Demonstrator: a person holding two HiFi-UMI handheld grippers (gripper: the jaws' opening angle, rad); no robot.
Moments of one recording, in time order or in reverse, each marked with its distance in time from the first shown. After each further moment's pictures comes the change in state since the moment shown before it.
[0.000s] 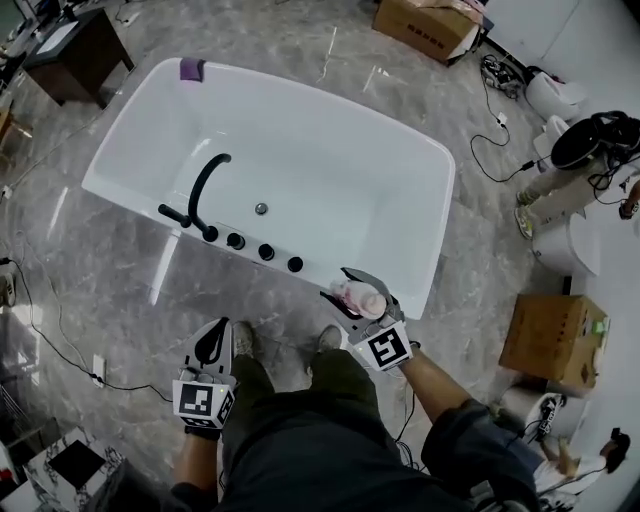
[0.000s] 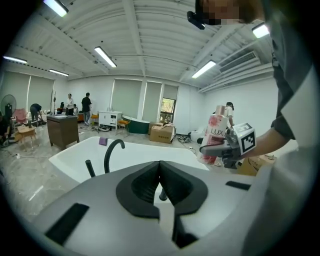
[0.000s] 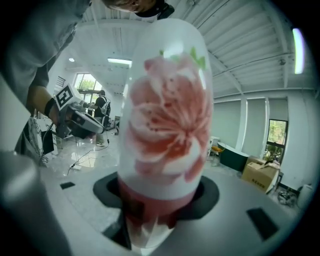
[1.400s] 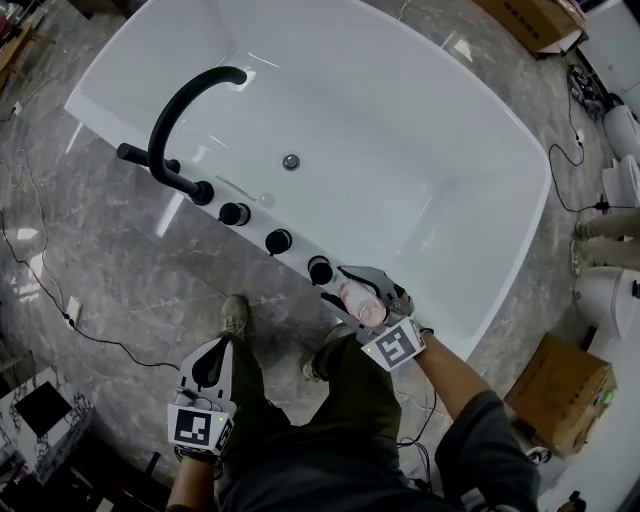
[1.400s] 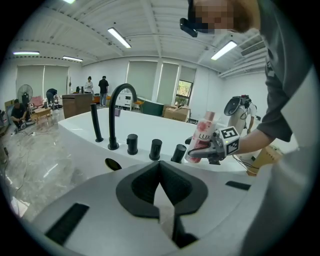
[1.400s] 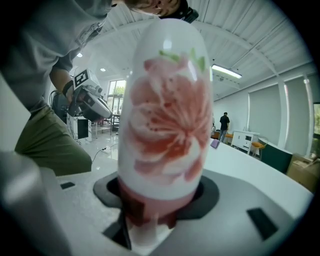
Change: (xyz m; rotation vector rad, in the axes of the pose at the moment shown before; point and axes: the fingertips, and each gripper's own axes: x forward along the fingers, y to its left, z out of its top) left arm 0.092 0.030 -0.207 -0.121 0.179 0.160; right arm 0.149 0.045 -0.240 -0.077 -0.018 0.407
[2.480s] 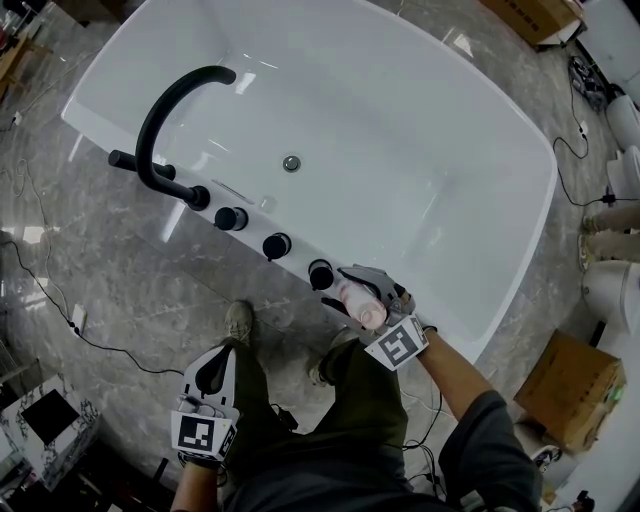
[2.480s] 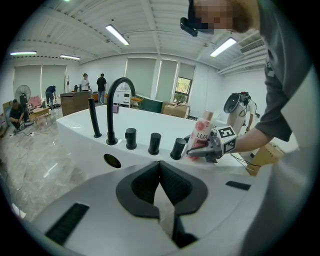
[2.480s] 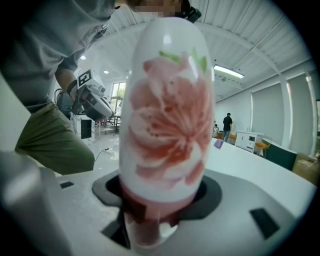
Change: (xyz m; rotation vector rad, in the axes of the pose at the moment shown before) left arm 0.010 0.000 -0.018 0.010 0.035 -0.008; right arm 0.008 0.002 -0.022 -0.019 -0.024 0.028
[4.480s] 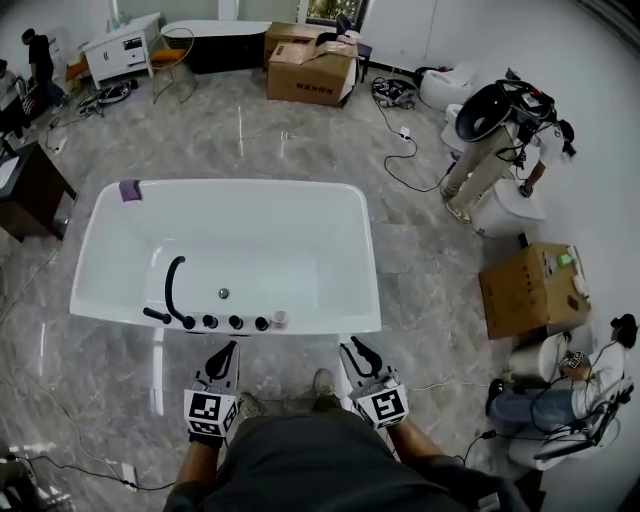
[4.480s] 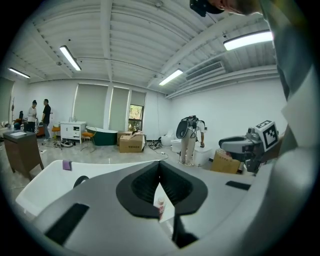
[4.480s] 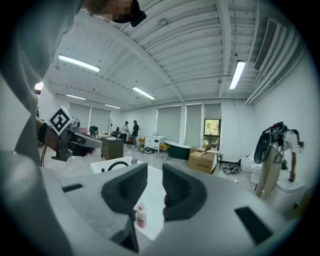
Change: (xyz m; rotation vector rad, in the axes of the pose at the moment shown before) left arm -0.167 -0.116 0.305 0.332 -0.260 -0.501; right arm -0.321 0.068 0.354 0.382 -0.002 -1.074
